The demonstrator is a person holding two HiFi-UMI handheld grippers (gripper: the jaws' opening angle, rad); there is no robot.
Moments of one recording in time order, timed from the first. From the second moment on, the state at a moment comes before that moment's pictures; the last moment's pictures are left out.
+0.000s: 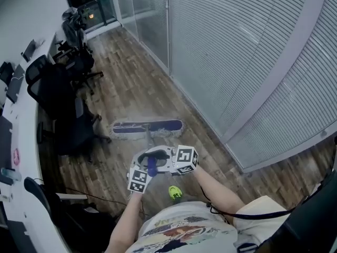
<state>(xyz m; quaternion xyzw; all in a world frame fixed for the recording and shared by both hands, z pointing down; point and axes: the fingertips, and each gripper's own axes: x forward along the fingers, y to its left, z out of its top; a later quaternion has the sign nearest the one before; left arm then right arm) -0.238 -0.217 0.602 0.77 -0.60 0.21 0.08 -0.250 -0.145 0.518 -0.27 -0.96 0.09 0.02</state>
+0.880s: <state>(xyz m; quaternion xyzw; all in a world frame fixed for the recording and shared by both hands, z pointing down) -0.080 0.077 0.602 0.81 -0.55 0.19 0.08 -0.100 0.147 0.520 -0.20 -0.97 0.11 0.02</state>
